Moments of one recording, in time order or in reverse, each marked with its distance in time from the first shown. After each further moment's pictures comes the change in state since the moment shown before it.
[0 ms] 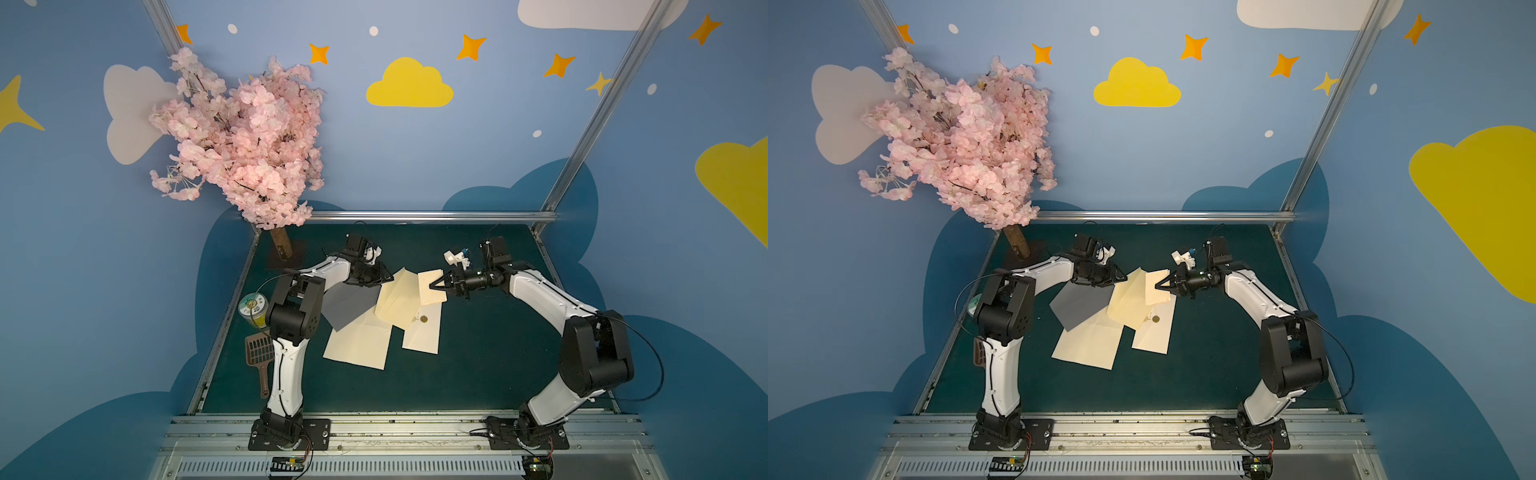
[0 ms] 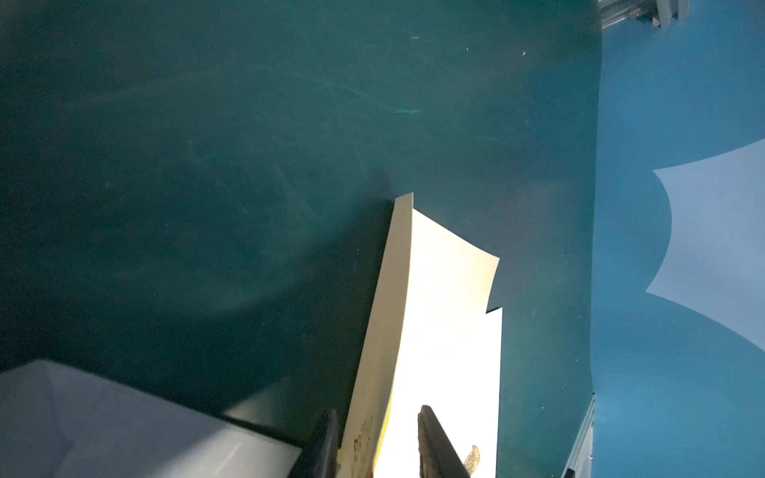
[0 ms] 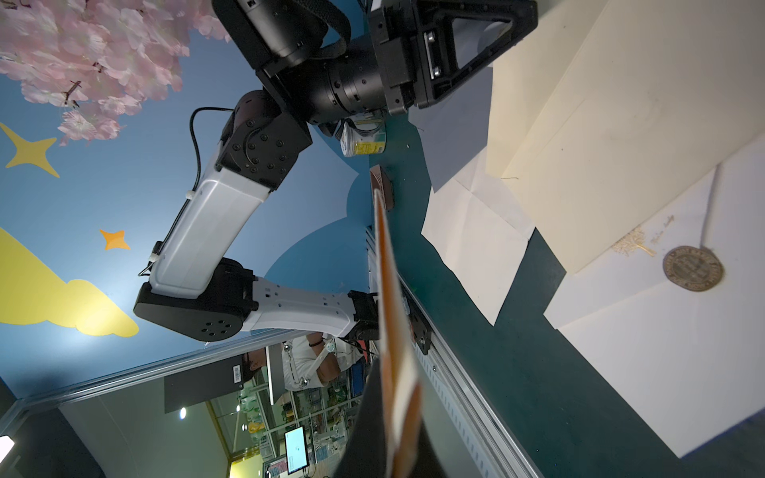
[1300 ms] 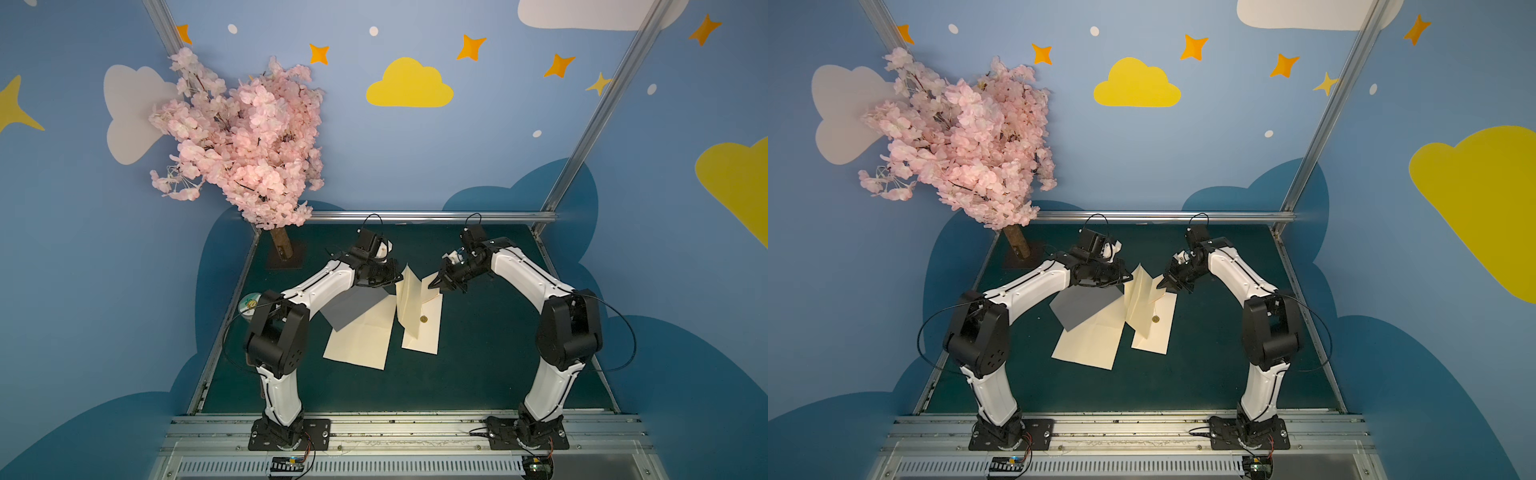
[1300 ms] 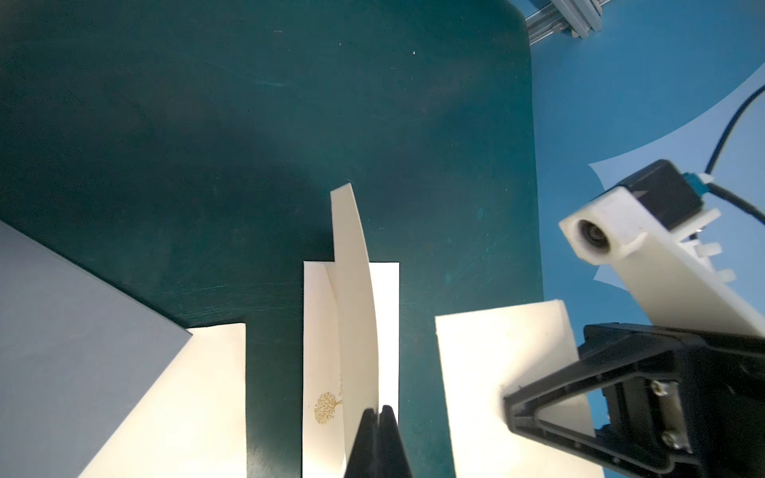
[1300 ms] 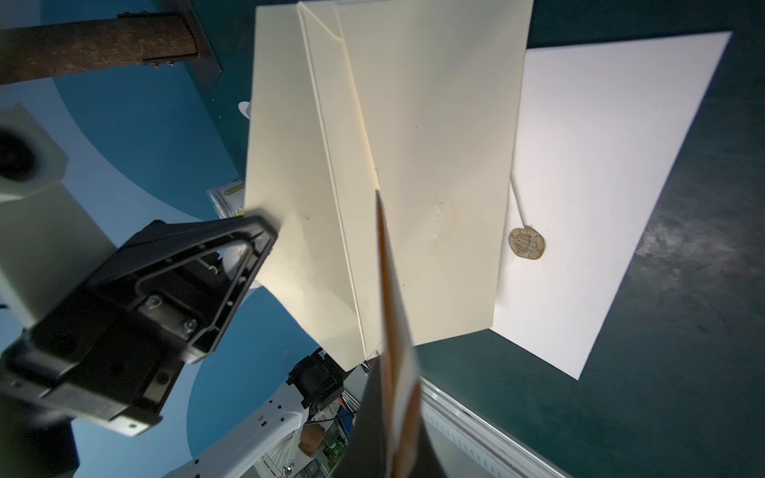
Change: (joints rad) left arm -0.158 -0.322 -0.100 -0.089 -0.157 -0.159; right arm 0.089 0.230 0.369 -0.447 0.411 0.072
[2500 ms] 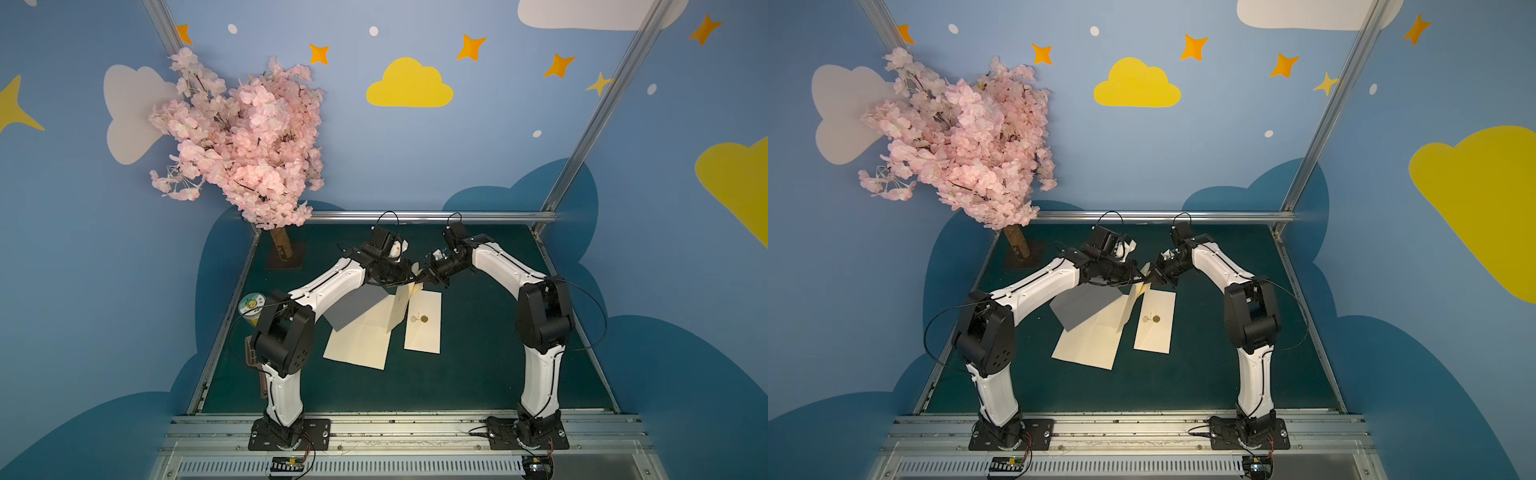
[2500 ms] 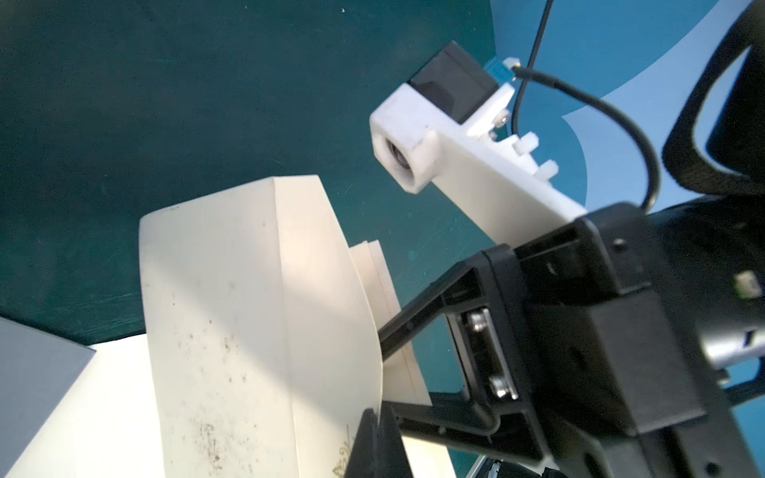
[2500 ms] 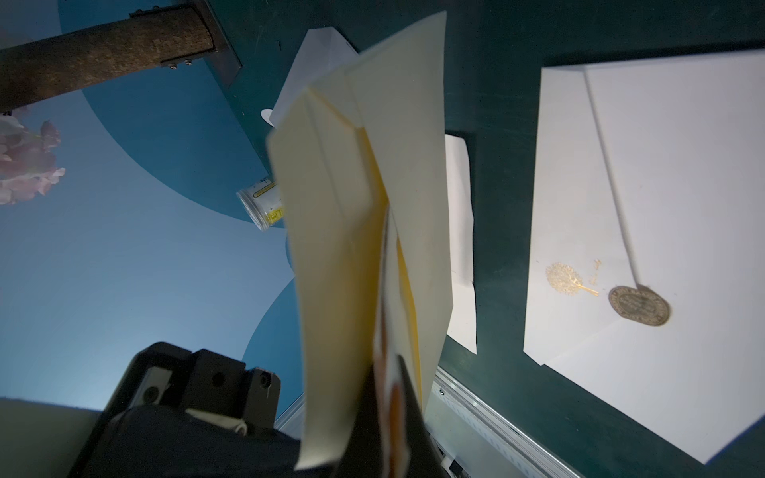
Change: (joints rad) left arm -0.072 0.033 0.090 -0.050 0.039 0.040; right arm 0.050 0.175 0.134 0.085 -0.117 0.113
